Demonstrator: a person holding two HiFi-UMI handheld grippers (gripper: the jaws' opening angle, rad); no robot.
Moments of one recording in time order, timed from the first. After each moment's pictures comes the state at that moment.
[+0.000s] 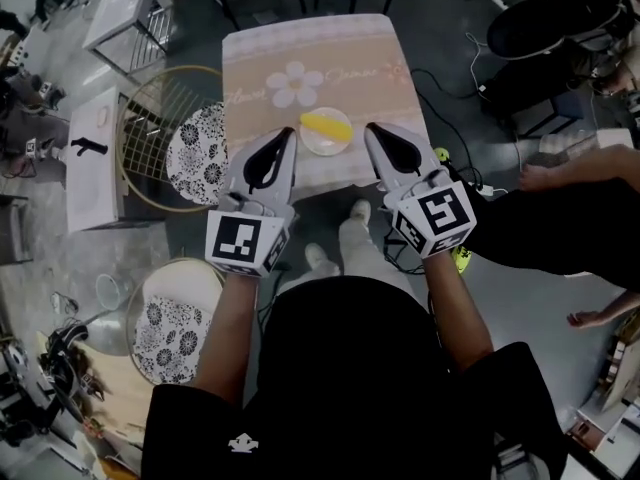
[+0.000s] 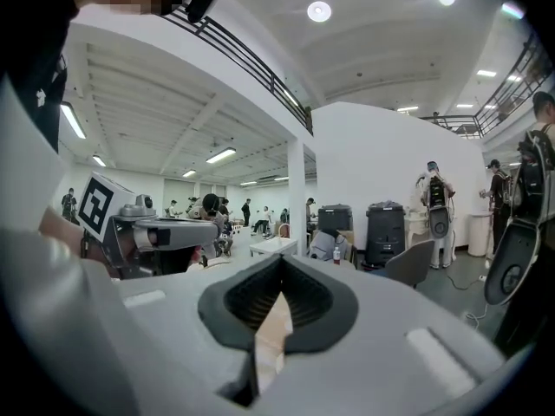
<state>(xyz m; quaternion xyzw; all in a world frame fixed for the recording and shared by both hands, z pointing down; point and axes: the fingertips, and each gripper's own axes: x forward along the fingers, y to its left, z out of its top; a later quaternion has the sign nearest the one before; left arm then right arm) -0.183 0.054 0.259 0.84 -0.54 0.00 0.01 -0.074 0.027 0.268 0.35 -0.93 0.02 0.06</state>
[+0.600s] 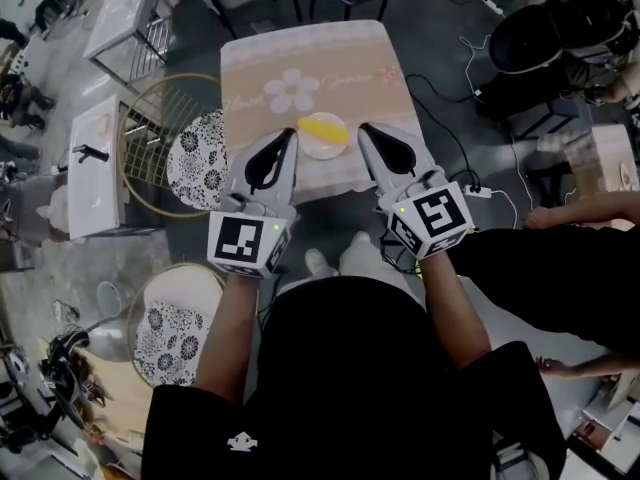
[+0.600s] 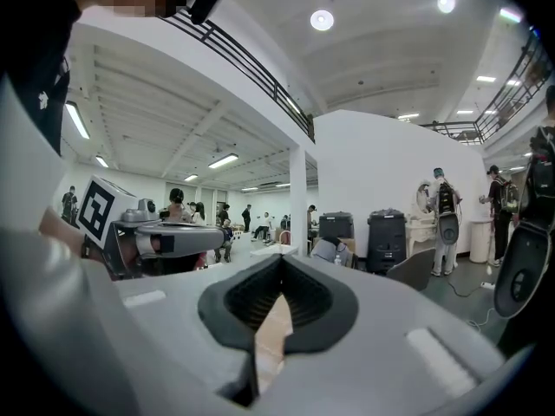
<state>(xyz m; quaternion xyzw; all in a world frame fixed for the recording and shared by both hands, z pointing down) -0.169 0.061 0.243 0.84 -0.54 0.00 -0.01 -0.071 0.039 0.247 0.35 -0.93 0.01 0.04</state>
